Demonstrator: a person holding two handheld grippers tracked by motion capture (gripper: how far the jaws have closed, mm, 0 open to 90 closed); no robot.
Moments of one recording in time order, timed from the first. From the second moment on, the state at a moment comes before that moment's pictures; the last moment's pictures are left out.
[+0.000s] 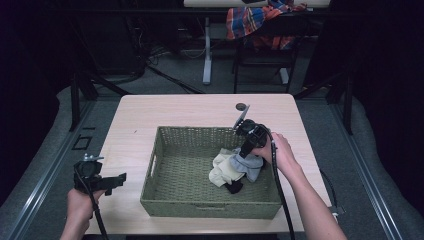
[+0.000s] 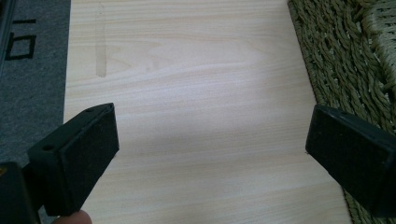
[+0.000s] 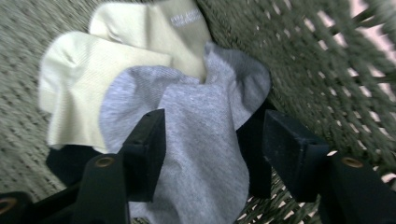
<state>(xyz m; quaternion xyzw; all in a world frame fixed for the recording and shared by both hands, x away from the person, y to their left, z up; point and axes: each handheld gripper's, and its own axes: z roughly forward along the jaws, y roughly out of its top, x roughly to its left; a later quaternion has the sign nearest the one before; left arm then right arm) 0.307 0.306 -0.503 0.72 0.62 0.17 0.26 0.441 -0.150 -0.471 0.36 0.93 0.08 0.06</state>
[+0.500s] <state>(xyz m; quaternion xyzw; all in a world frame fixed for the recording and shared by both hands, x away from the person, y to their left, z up) 0.306 0.306 -0.503 0.72 0.62 0.18 0.26 0.445 -0.153 -0.484 0.37 0.92 0.07 0.06</state>
